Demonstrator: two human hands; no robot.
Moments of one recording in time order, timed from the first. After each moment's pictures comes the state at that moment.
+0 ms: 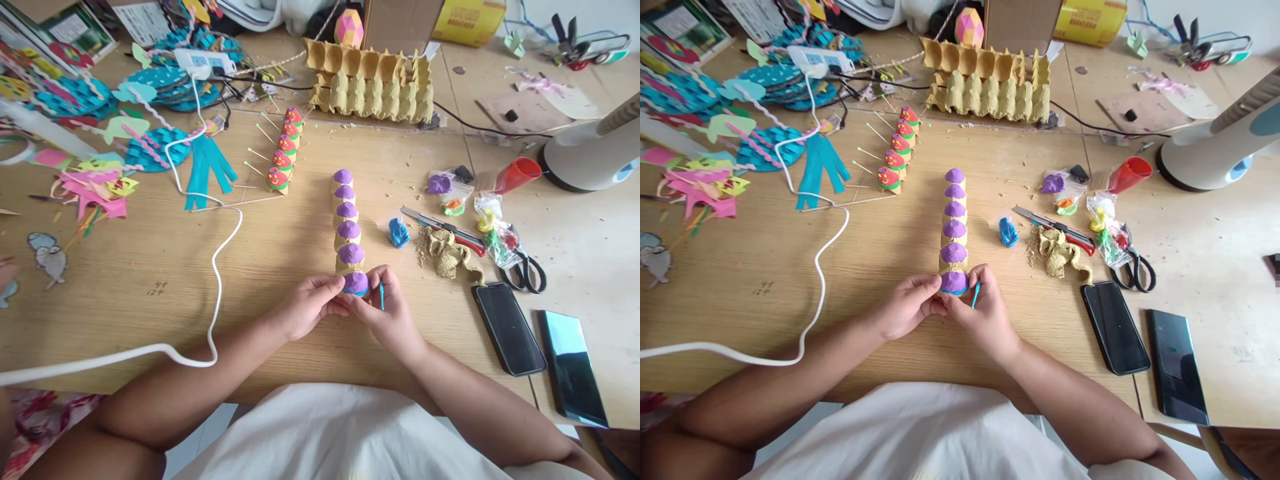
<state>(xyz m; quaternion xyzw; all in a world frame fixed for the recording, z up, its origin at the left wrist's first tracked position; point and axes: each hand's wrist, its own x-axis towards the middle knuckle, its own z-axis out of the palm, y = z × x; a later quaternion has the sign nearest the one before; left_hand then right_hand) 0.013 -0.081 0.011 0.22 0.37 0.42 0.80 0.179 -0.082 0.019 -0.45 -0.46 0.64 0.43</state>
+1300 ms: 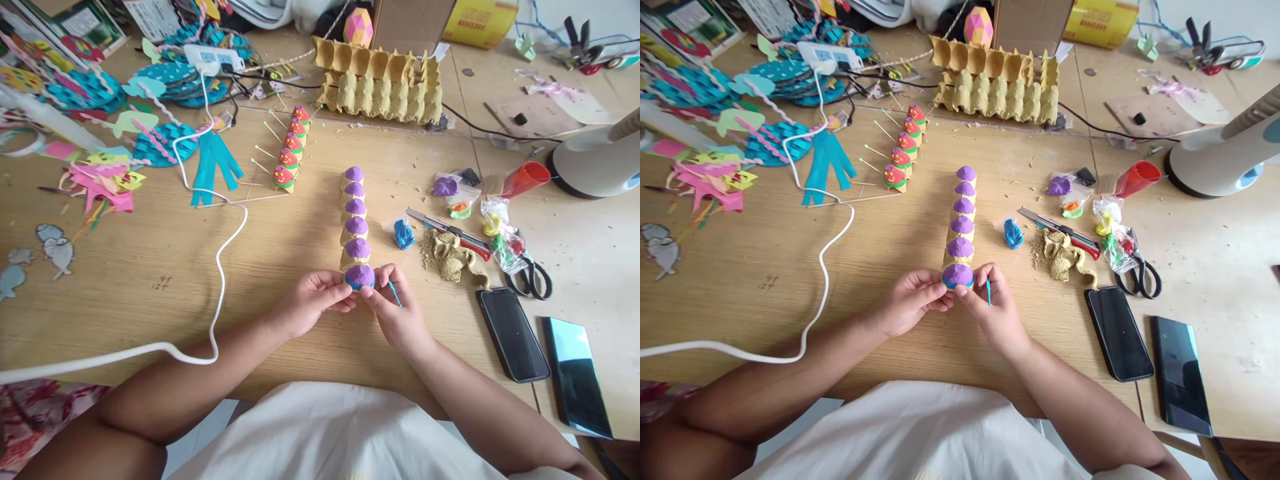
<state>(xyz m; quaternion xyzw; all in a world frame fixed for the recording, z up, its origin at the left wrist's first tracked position) 0.005 -0.083 0.009 0.29 0.39 0.41 0.77 0.188 -0.076 0.017 -0.41 -0.40 0.68 0.46</state>
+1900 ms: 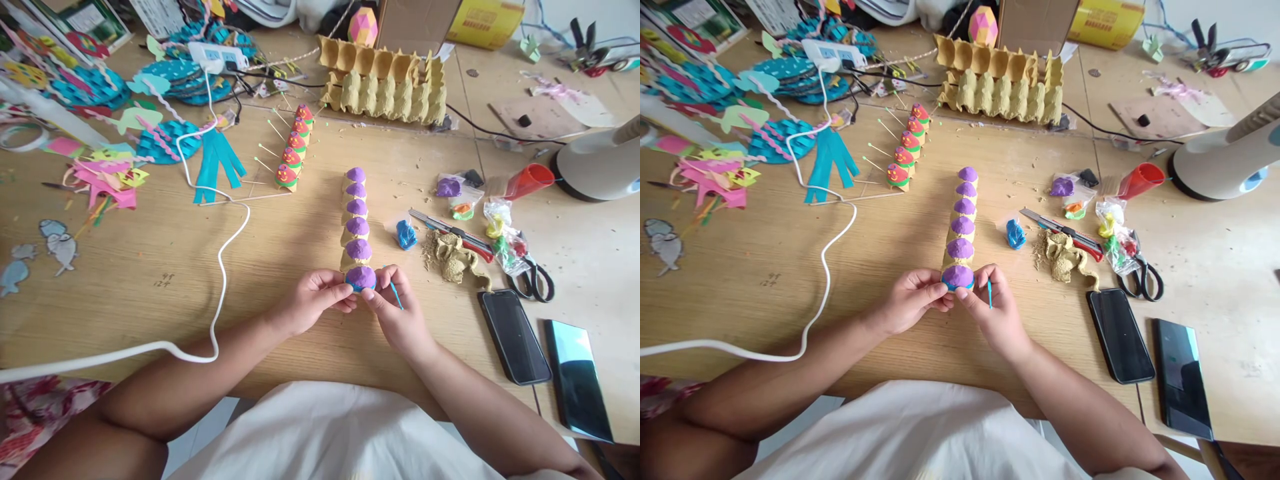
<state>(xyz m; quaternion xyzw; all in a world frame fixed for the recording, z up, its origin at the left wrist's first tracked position) 0.004 -0.082 0.008 0.31 0.40 0.42 0.76 0.187 -0.077 0.020 -0.41 -0.41 0.68 0.45</state>
